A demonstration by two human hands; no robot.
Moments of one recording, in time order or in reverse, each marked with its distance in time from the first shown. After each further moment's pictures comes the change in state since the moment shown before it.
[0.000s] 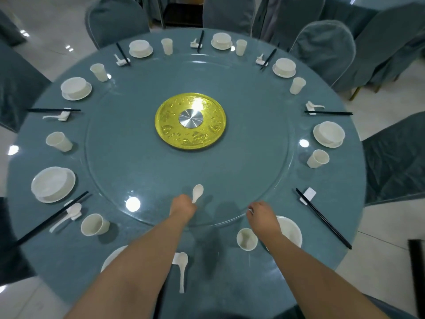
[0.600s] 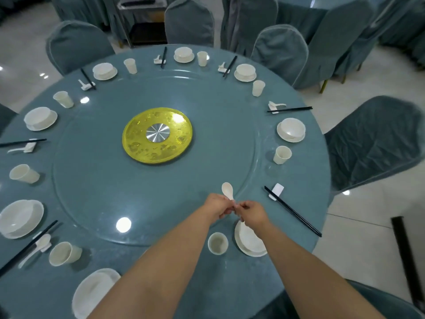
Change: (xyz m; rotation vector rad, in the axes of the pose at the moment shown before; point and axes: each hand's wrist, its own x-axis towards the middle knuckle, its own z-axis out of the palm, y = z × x) left_hand -0.075 0.181 0.057 -0.594 -0.420 0.078; right_hand -0.004 0.051 -0.056 0.771 -0.045 0.270
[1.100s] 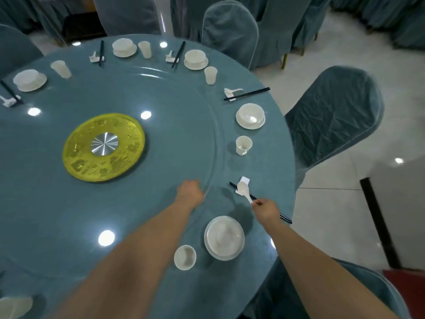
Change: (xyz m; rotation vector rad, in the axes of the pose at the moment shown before) left_hand 0.090 0.044 0.042 1.007 0.207 0.297; right_hand 0.048 0.074 -0.127 -0.161 0.285 0.247
